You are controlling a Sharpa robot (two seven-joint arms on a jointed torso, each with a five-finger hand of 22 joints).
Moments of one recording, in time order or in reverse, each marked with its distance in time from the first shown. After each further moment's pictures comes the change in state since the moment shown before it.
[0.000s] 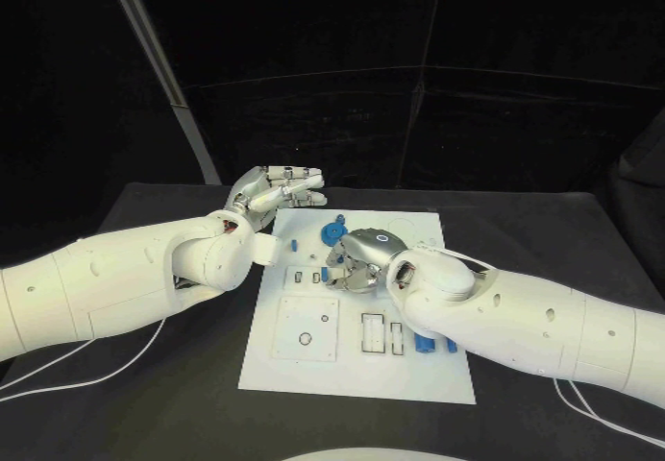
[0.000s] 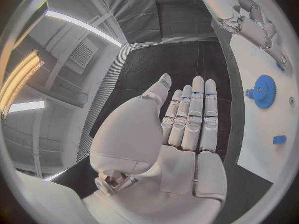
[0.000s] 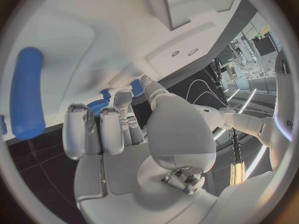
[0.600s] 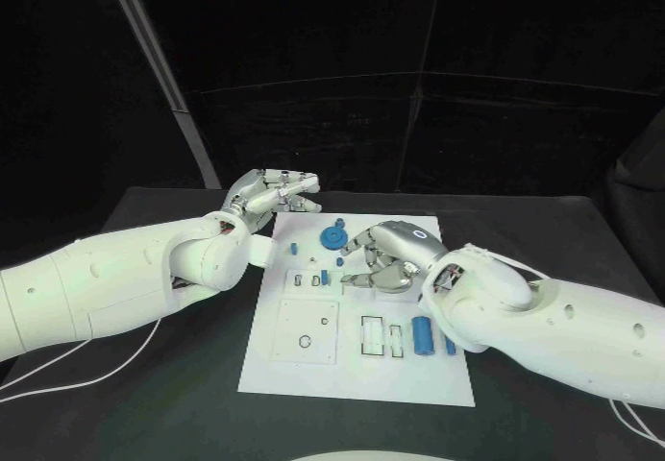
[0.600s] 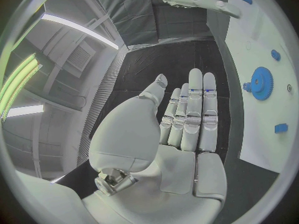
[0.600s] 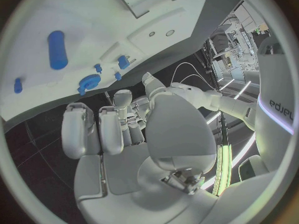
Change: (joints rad) left arm 0.000 -0.003 0.000 -0.031 -0.033 0.011 -0.032; left_hand -0.060 0.001 -0.020 0.014 0.000 0.021 -0.020 -0.007 0.001 0.056 -0.022 0.001 0.006 0.168 -0.040 0.076 0.057 0.000 0.127 -0.036 0.064 0.028; right arm 0.023 -0.211 0.020 0.234 0.075 -0.120 0.072; right_hand 0.044 -0.004 -0.086 0.045 0.053 -0.005 0.000 0.010 0.006 0.000 0.000 0.016 -0.001 -0.004 0.003 -0.018 -0.017 0.000 -0.013 0.006 -0.013 -0.015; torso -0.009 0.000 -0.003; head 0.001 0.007
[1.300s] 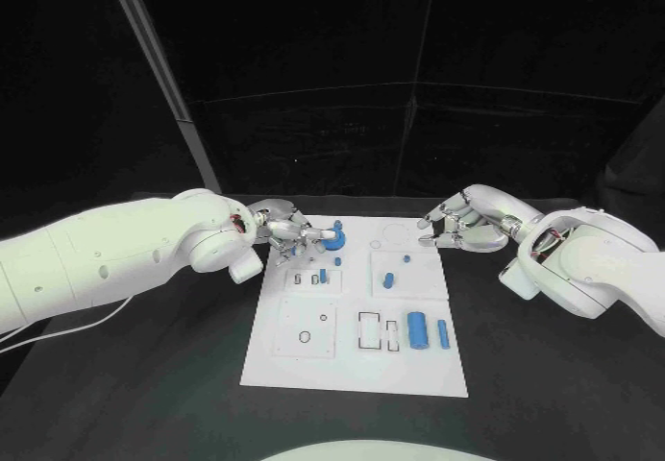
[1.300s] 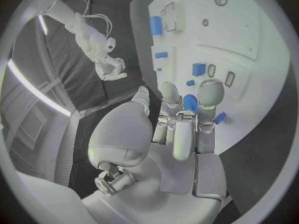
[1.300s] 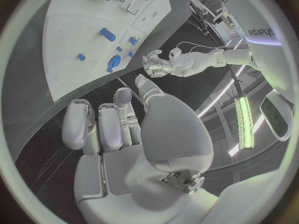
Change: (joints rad) left arm 0.073 0.026 -0.002 -0.025 -0.674 0.356 -0.772; left_hand -0.237 0.054 -0.212 0.226 0.004 0.081 -0.111 0.237 0.126 0.143 -0.127 0.779 0.672 0.139 -0.118 1.257 1.072 -0.023 0.267 -0.143 0.696 0.618; right arm 0.102 -0.280 0.016 0.019 0.525 0.174 0.134; right_hand 0.065 0.038 0.011 -0.017 0.011 0.036 -0.014 0.027 0.005 -0.014 -0.014 -0.031 -0.043 0.000 0.000 -0.074 -0.098 0.016 -0.053 -0.014 -0.046 -0.093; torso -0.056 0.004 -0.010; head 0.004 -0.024
